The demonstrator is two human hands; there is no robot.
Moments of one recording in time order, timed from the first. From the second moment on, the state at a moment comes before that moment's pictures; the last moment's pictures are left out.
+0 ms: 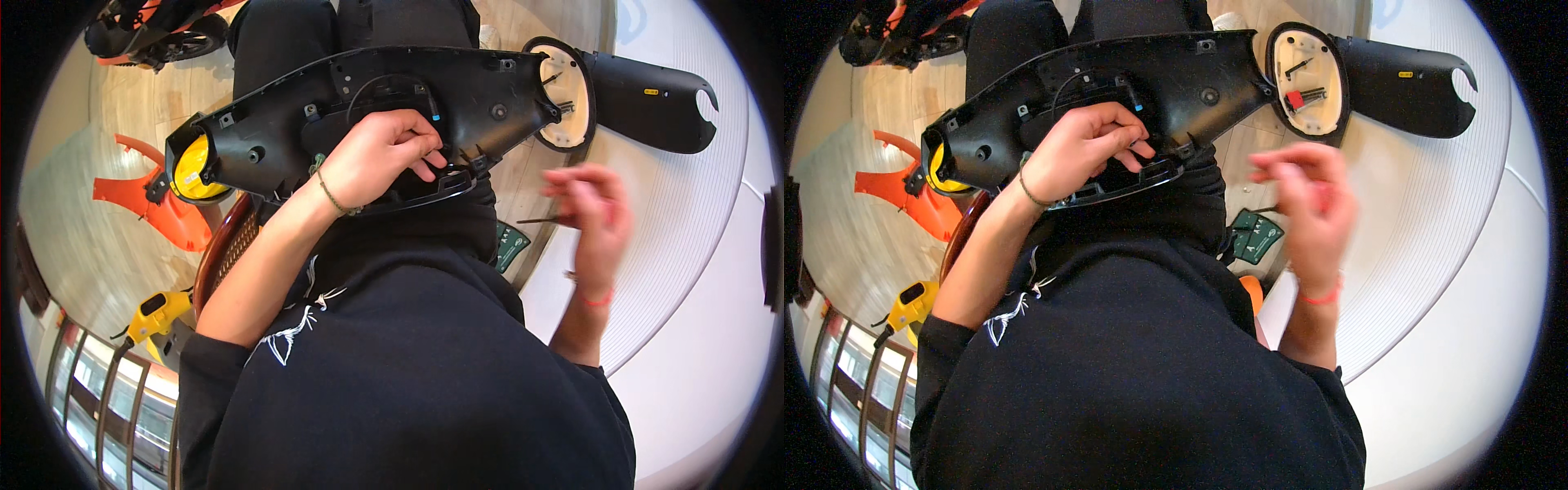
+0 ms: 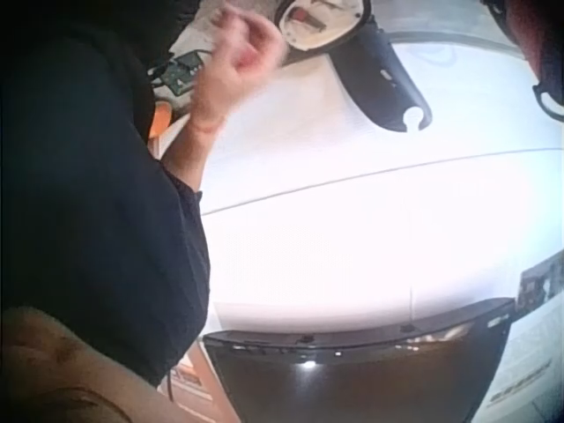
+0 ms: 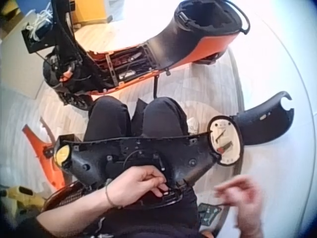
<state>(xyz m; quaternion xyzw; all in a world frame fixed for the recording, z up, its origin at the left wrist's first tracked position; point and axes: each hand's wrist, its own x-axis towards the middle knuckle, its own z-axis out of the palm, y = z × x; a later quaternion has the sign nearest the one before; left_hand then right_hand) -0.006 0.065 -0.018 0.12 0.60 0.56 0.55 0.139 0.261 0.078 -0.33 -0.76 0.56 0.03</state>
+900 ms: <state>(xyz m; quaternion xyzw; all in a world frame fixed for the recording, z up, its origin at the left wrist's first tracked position) -0.015 0.066 -0.014 0.05 0.55 0.58 0.60 0.126 0.268 0.112 -0.06 -0.46 0.85 0.24</state>
